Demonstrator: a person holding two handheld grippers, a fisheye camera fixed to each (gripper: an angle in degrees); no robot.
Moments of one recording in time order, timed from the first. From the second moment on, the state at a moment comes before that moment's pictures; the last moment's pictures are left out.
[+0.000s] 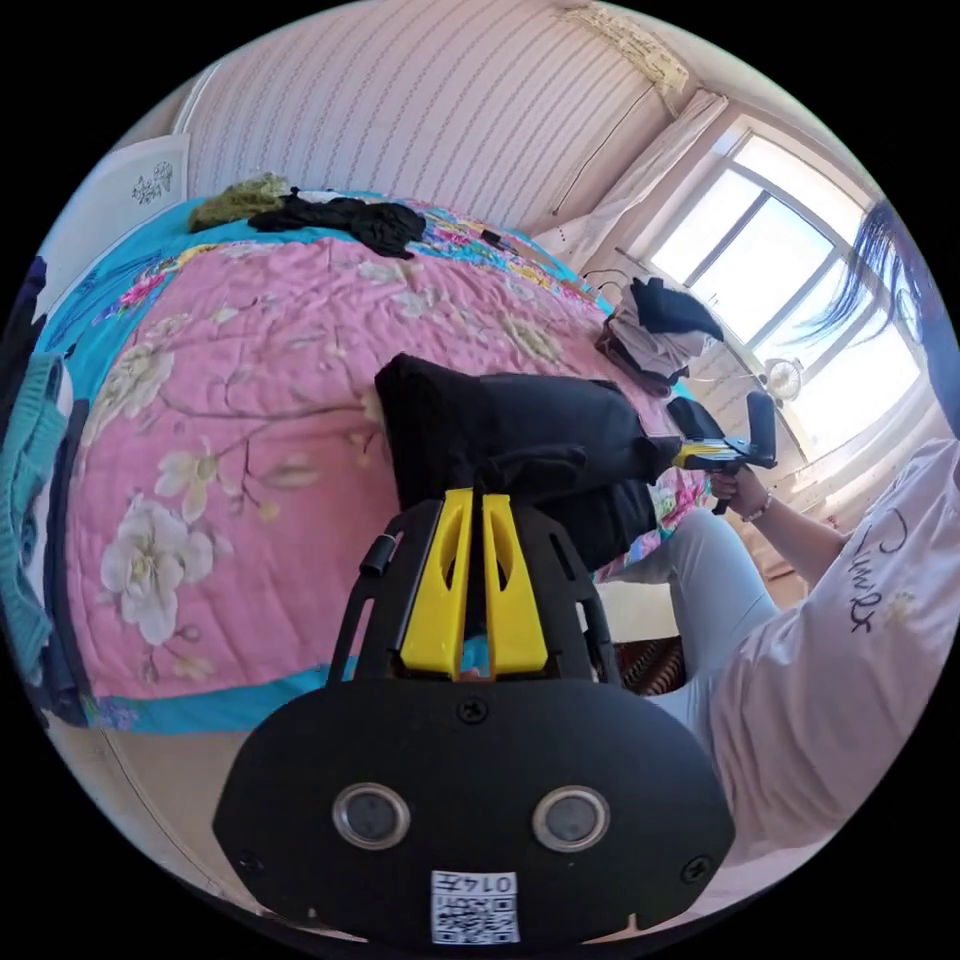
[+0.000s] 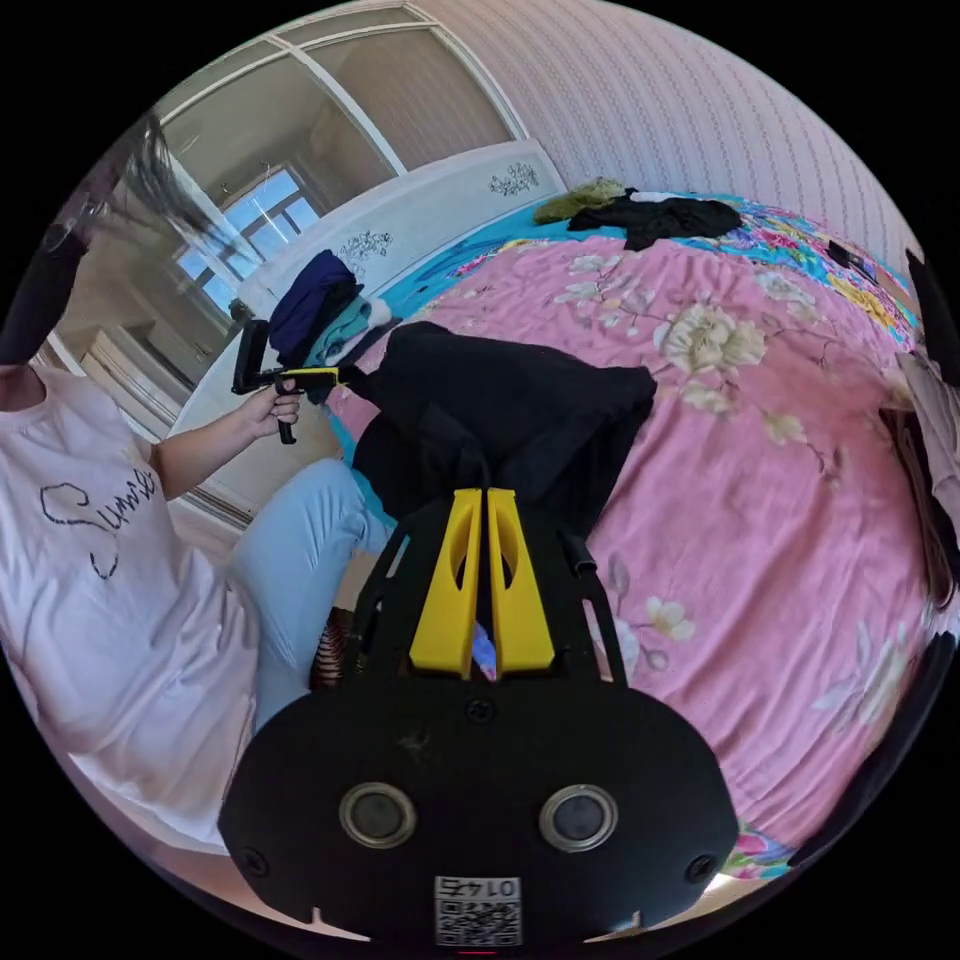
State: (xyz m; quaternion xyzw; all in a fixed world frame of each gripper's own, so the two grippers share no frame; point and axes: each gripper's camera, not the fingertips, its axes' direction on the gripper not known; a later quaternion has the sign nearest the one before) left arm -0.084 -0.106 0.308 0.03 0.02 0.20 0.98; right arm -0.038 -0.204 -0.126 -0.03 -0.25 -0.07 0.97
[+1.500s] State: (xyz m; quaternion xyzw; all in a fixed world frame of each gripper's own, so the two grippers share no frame) left arm 0.110 0.090 0.419 0.09 -0.02 0.42 0.90; right arm -0.028 -0.247 -0.030 -0.02 -0.16 0.01 0.99
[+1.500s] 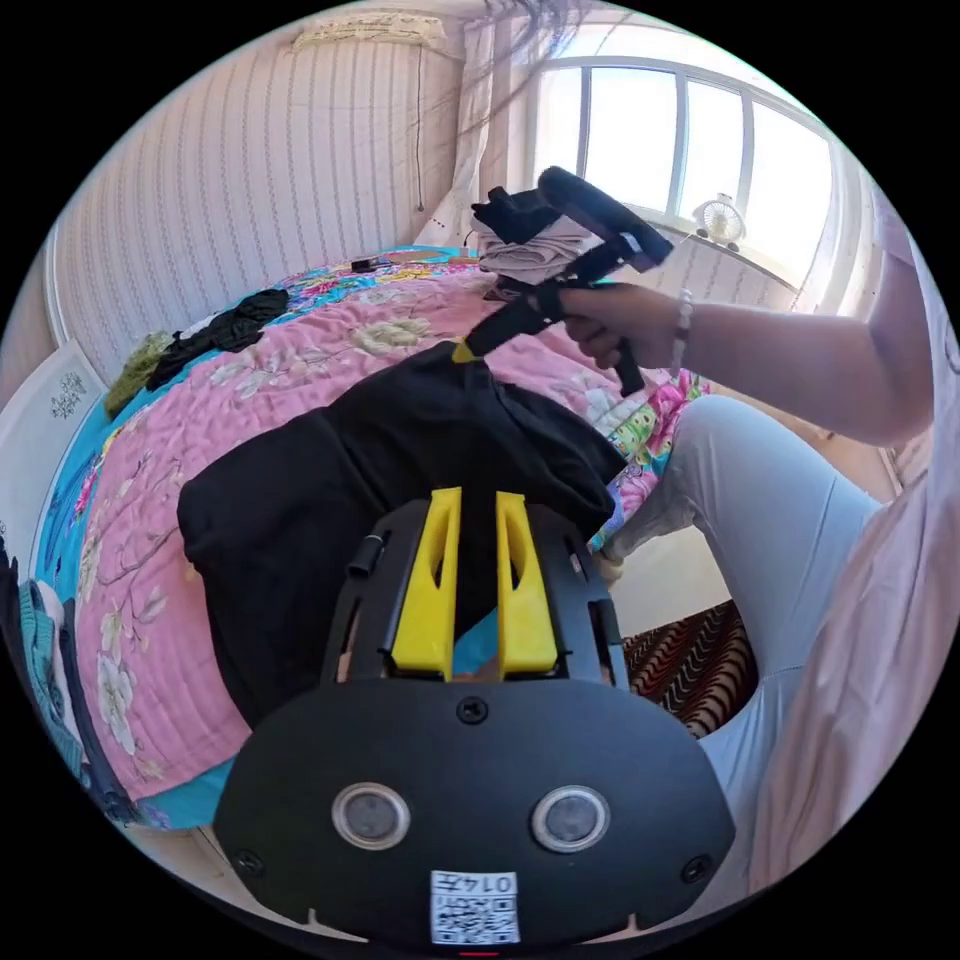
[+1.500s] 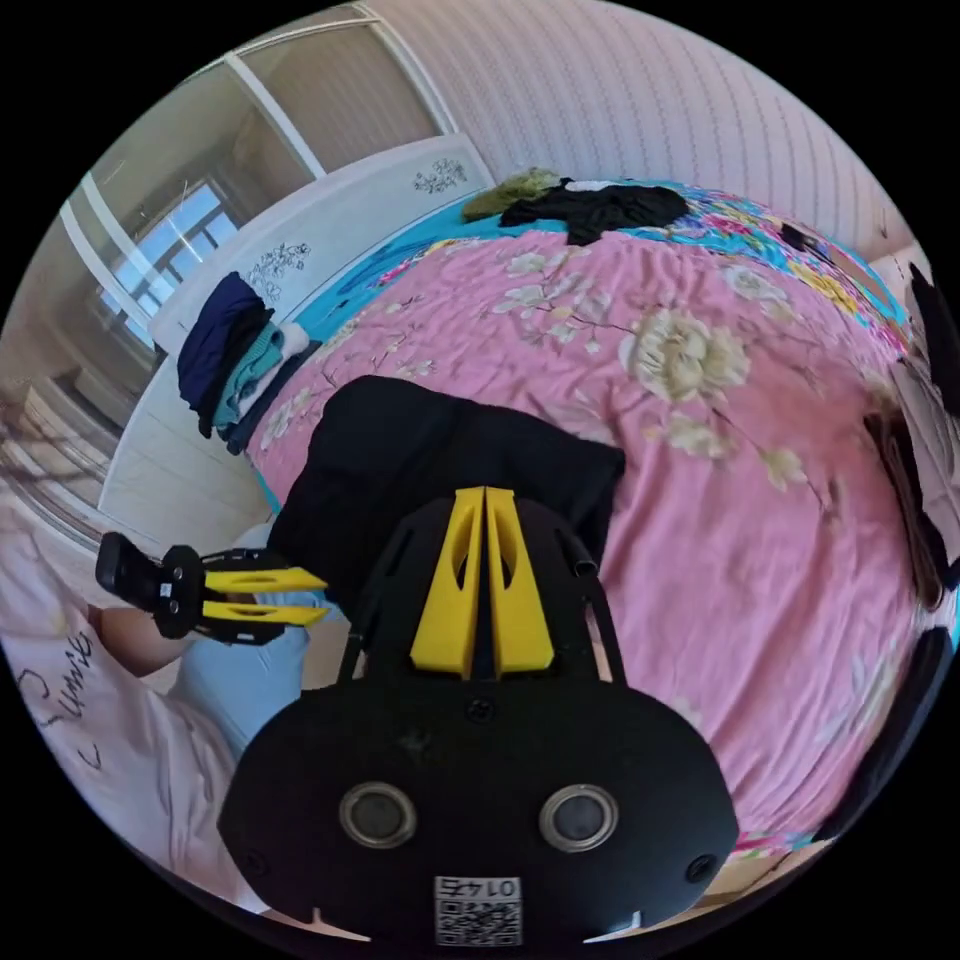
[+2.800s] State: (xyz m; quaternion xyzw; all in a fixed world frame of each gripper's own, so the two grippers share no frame) left arm 0.066 0.079 0.349 0.11 0.04 0.28 0.95; right arm 0.039 -0.285 0.071 0.07 -0.35 0.12 0.92
